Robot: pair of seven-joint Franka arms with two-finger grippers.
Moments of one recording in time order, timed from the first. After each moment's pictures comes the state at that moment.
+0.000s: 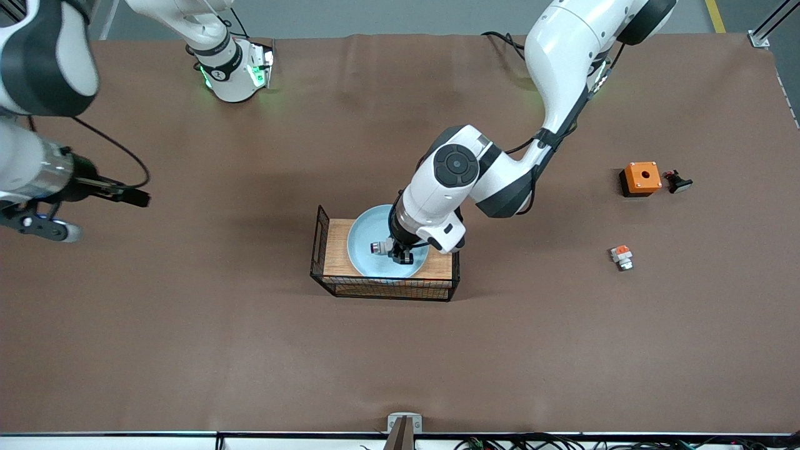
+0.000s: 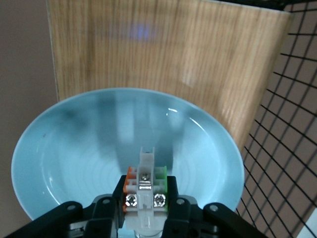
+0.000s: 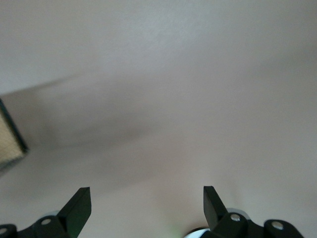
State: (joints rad) left arm -0.51 0.74 -0.28 -1.29 -0.02 2.28 -2.32; right arm 0.15 0.16 -0.06 -1.55 0.00 1.51 0.49
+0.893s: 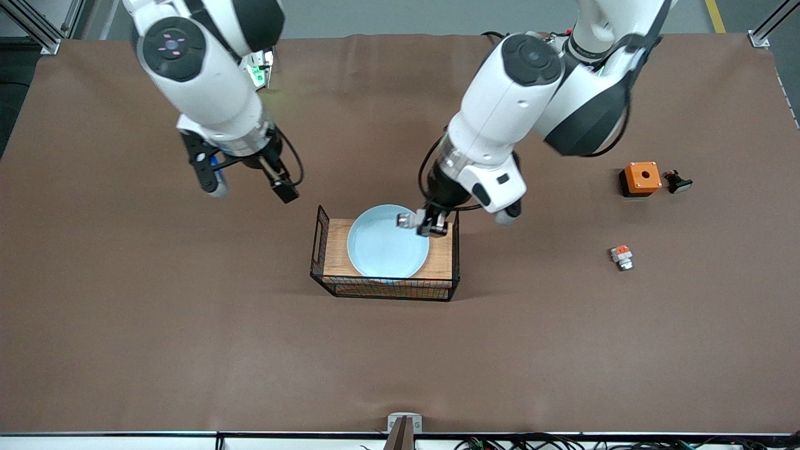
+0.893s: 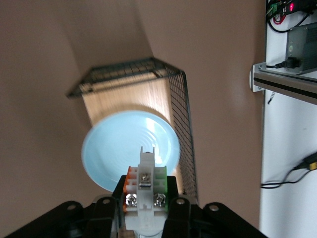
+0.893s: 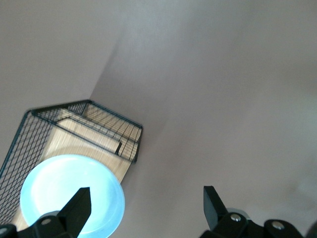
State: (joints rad) left arm -0.43 0.43 -0.26 -1.26 -0.02 1.94 -1.94; right arm 0.60 0.19 -0.05 -1.57 0.08 1.74 1.70
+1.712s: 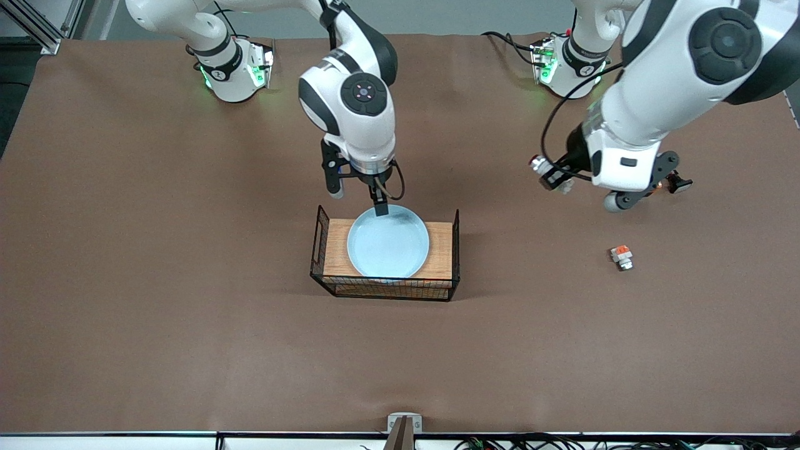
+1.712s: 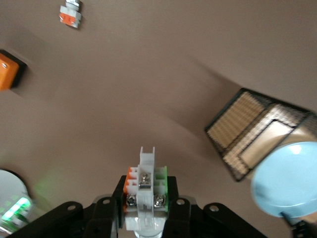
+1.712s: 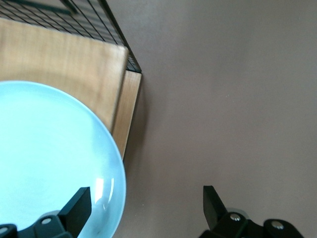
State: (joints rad) left arm -0.11 0.11 -0.26 -1.59 -0.10 1.61 -0.93; right arm 0.83 0.47 -0.05 -1.57 0.00 2.02 2.18
